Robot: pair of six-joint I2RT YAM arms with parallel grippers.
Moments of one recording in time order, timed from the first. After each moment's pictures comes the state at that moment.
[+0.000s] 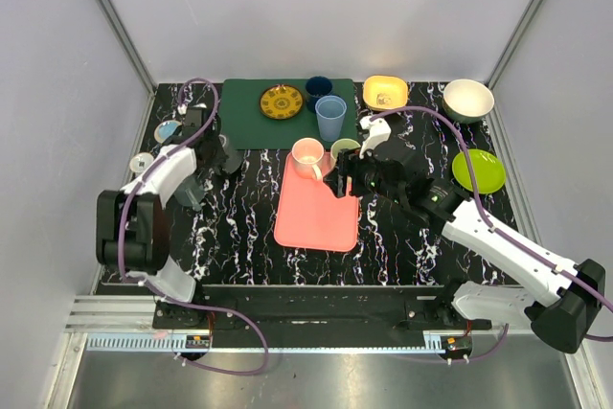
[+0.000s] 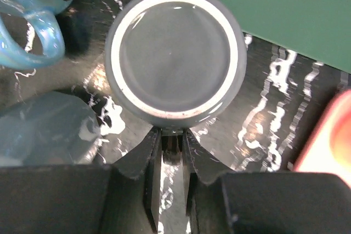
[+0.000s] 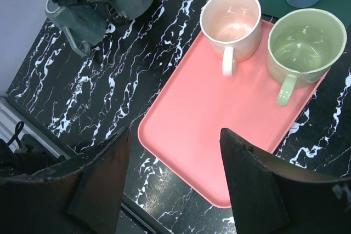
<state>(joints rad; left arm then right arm) -0.09 1.64 1.13 -0.43 -0.16 -0.40 0.80 1.13 1.04 -0.33 0.09 0.44</state>
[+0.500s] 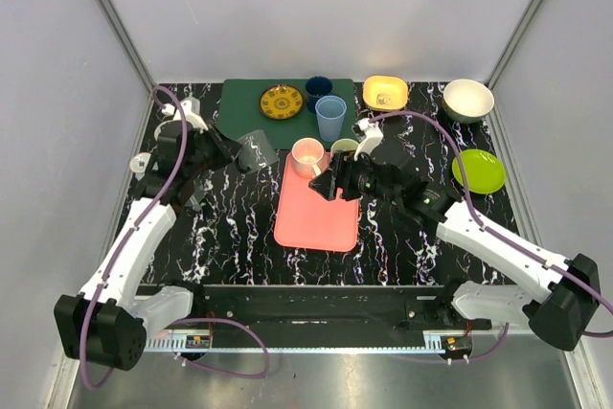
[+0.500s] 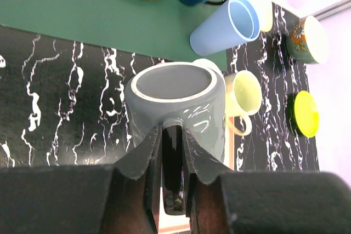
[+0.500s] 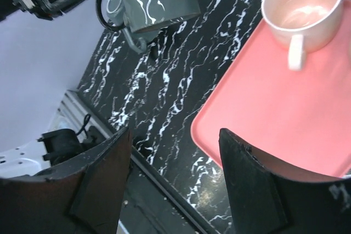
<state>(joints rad) -0.19 1.07 0.95 -0.30 0.14 -0.59 0.80 1.15 0.97 -0.18 -0.07 0.61</state>
